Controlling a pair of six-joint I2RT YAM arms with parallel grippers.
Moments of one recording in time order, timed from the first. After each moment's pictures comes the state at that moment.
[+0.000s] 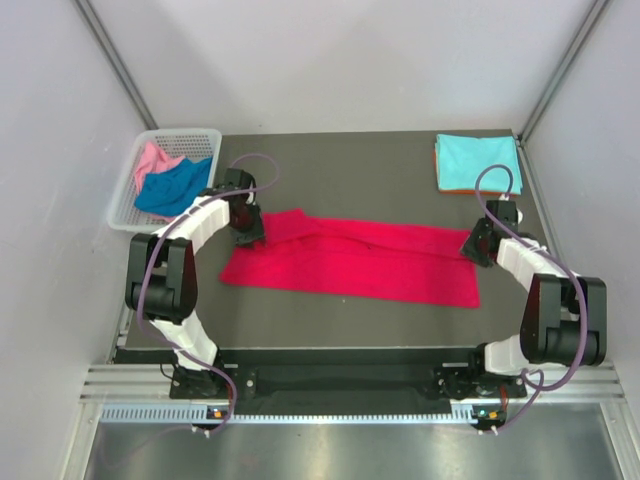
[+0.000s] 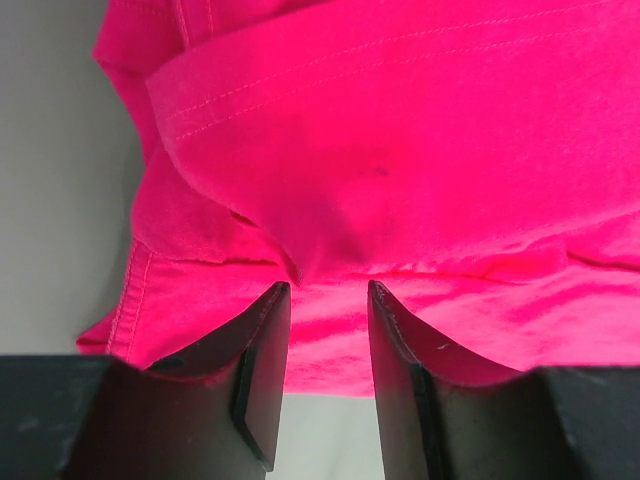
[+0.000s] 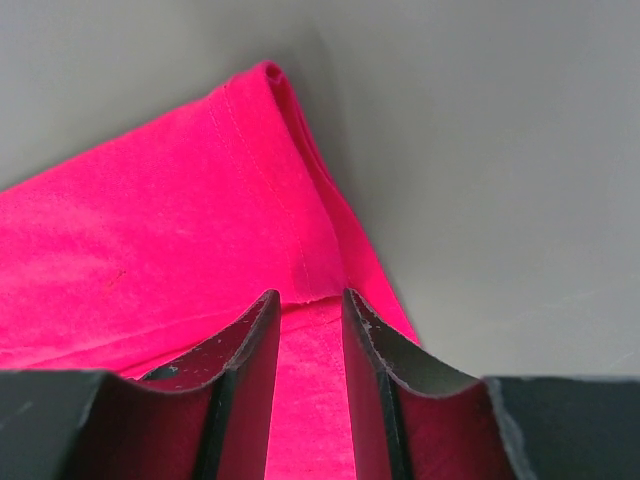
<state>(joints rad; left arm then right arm) -0.17 1.74 1.22 -0.67 0.05 -0.40 -0.09 1.42 0.74 -0.30 0.06 0.48</state>
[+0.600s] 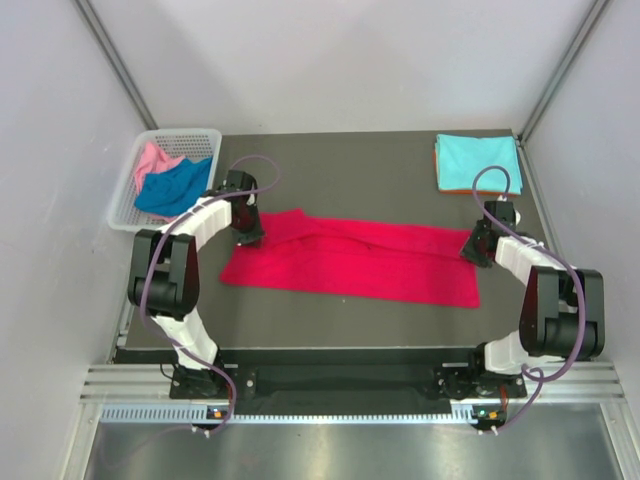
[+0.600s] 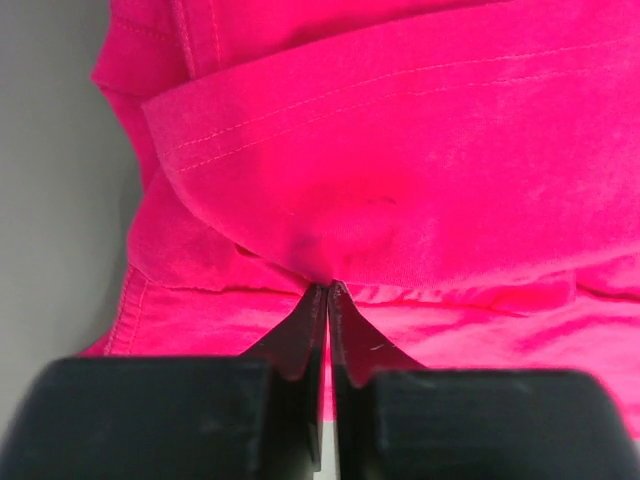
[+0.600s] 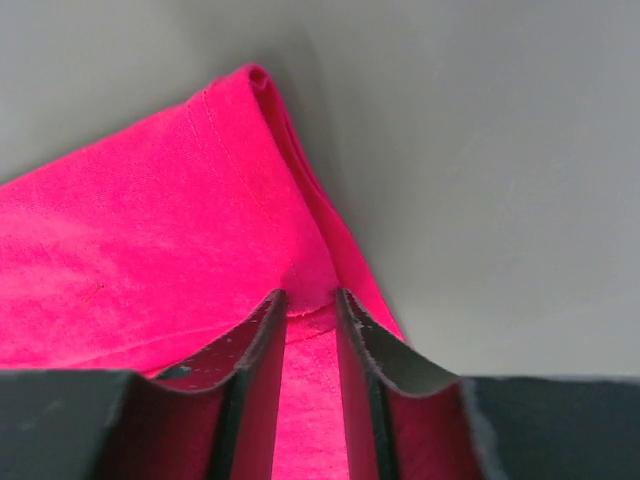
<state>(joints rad) -0.17 1.77 1.20 -0.62 0.03 -0.42 -0.09 1.47 0.74 -0.28 0.07 0.47</state>
